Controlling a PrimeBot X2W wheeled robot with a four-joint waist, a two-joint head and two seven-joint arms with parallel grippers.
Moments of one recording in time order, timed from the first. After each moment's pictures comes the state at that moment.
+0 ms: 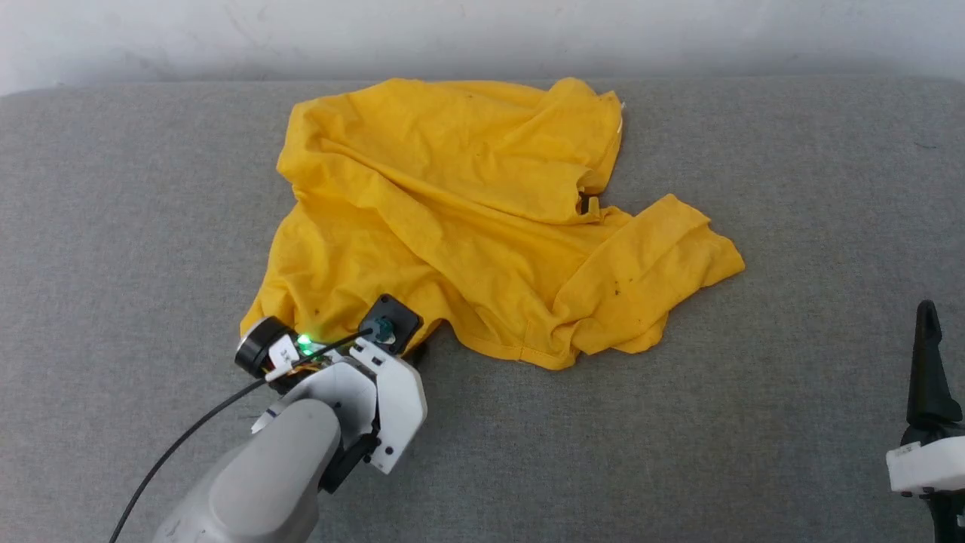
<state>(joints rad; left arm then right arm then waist) -0.51 0.35 -0.70 0.43 -0.28 -0.03 0.31 0.04 -0.05 -0.32 -0.11 0.23 0.13 -0.06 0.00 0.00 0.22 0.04</state>
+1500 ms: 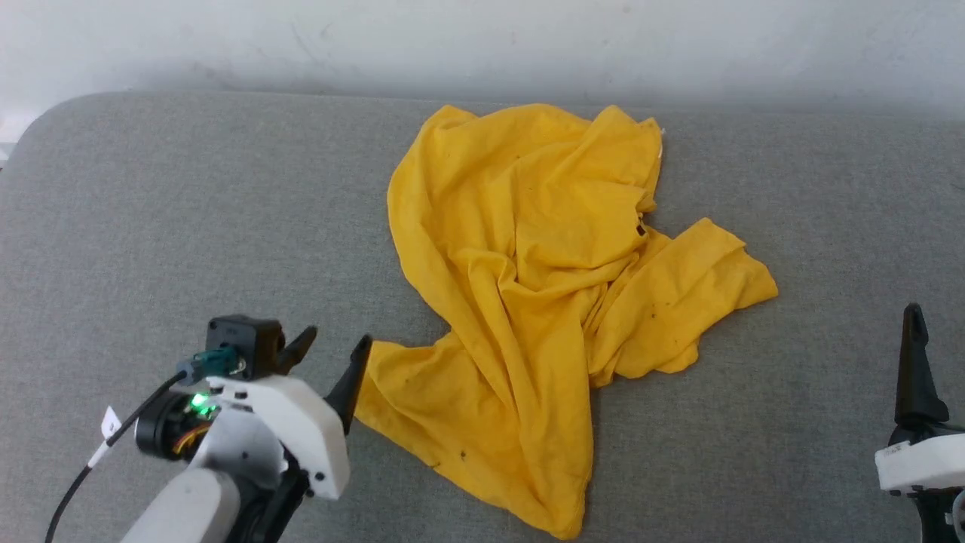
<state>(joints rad) -0.19 0.47 -0.43 -0.11 -0.59 0.18 0.30 0.03 -0.05 -0.31 -0.06 0.26 0.13 -0.08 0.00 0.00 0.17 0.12</state>
